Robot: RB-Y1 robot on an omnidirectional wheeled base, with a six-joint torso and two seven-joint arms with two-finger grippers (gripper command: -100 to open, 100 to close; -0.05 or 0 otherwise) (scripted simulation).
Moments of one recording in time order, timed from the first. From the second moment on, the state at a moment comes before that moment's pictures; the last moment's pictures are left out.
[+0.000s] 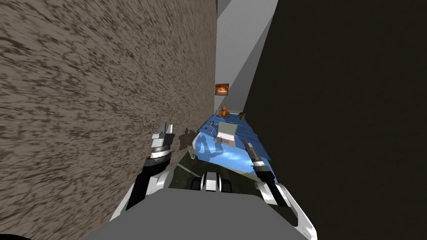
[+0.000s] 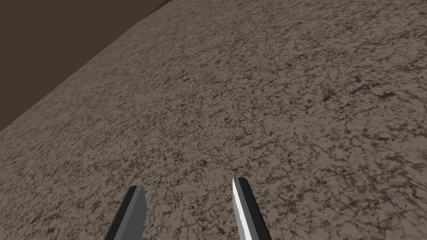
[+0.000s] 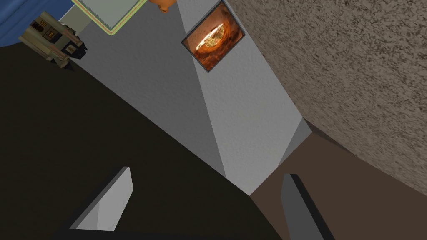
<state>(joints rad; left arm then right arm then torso) 0.52 0.00 0.02 -2.37 0.01 -0.49 -0.06 0.45 -0.29 -0.09 -1.88 0.18 -0.44 0.36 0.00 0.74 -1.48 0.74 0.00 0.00</state>
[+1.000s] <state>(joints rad) 0.52 0.00 0.02 -2.37 0.01 -0.49 -0.06 0.42 -0.50 -0.12 -1.59 0.26 -0.43 0.54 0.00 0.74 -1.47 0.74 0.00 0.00</state>
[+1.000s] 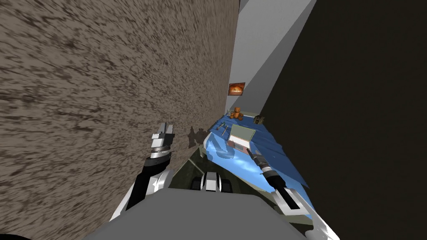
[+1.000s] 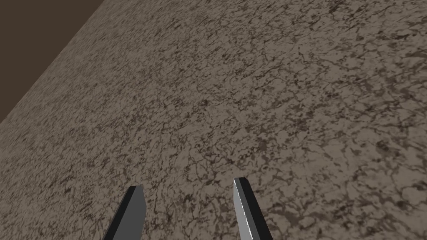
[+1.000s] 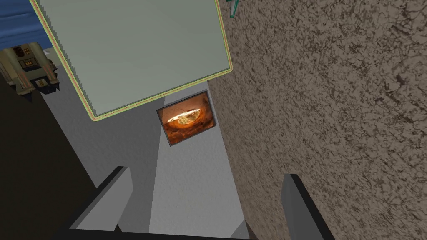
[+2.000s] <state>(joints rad) 0.52 0.00 0.02 -2.37 0.01 -0.49 -0.06 0.41 -0.69 -0.14 -1.28 0.33 -0.43 0.68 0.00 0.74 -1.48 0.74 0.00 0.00</state>
